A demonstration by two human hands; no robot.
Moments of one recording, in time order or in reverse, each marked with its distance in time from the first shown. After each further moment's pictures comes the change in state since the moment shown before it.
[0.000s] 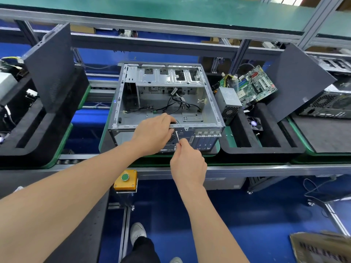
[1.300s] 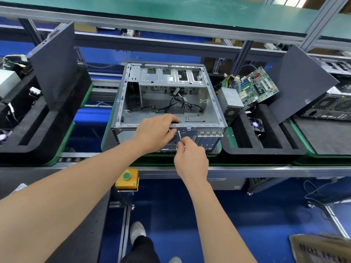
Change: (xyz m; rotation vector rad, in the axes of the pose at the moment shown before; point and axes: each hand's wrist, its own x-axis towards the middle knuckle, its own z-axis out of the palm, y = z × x) left_hand -0.001 -0.003 -0.002 -0.103 0.057 -0.006; right_hand 0.011 0.006 -0.006 0.182 -0.154 0.016
